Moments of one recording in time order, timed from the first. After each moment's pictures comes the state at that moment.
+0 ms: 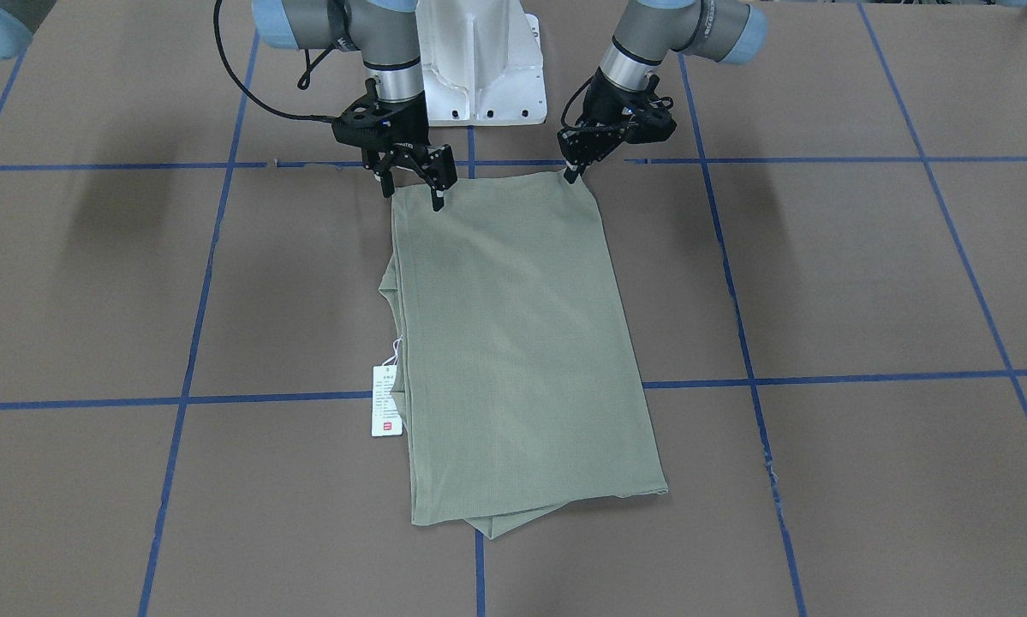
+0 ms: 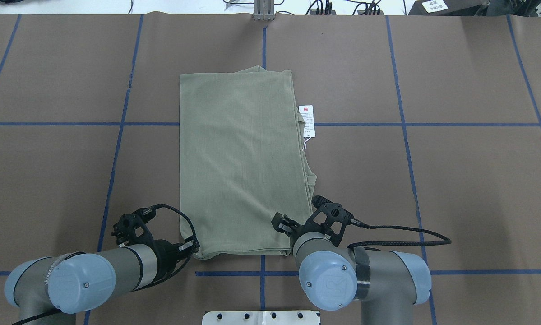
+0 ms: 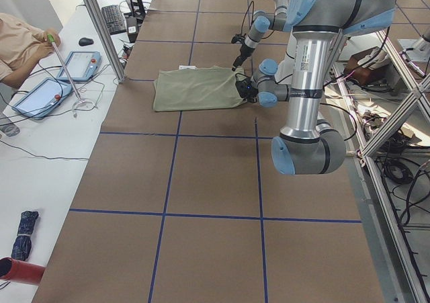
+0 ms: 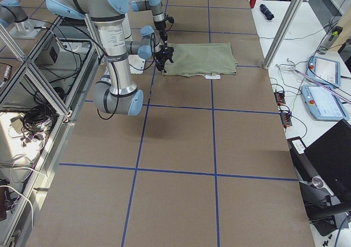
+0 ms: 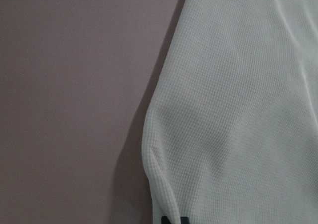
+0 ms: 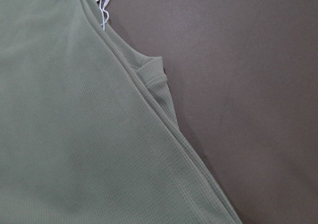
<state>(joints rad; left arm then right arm) -0.16 -1.74 -1.95 -2.16 -1.45 -1.92 0.14 -1.11 1.85 -1.48 1.26 1.99</state>
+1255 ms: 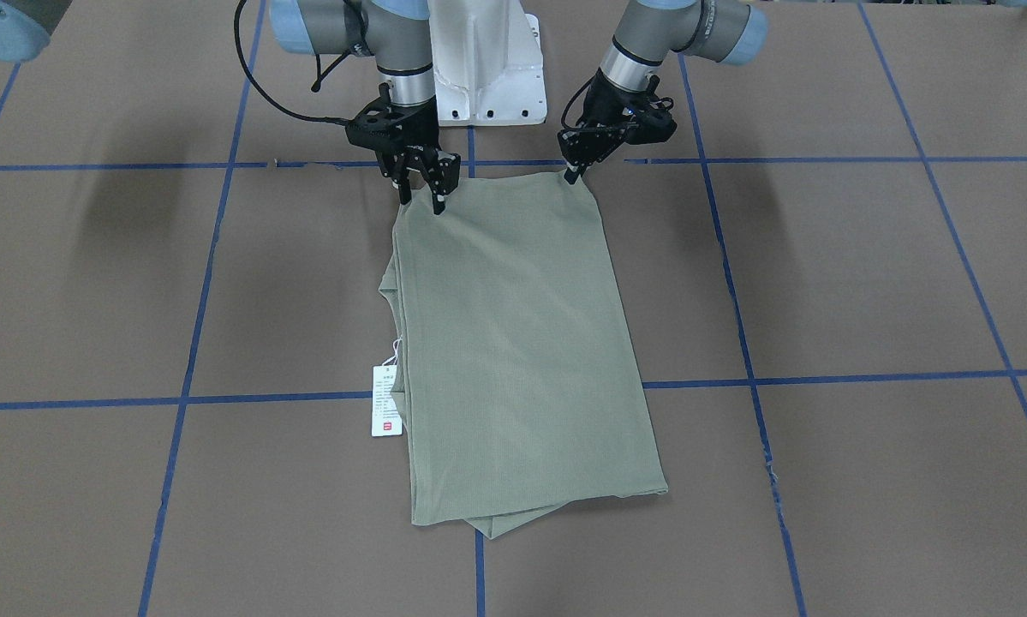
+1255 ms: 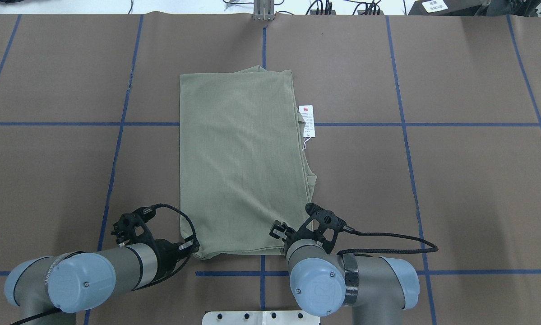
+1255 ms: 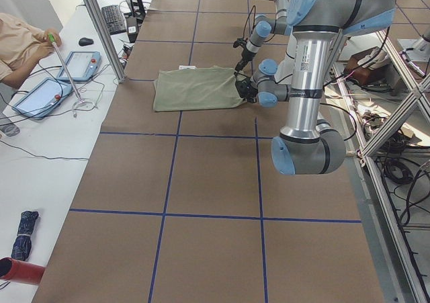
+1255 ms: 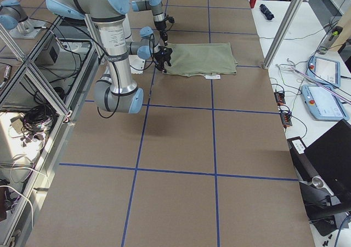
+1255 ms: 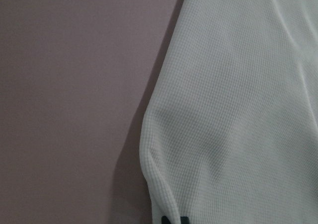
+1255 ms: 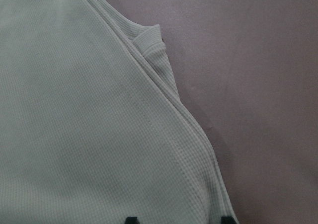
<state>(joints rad) -0.16 -1.74 -1.95 -2.16 -1.45 -1.92 0.12 -1.08 1.81 -1.48 1.26 2.04</state>
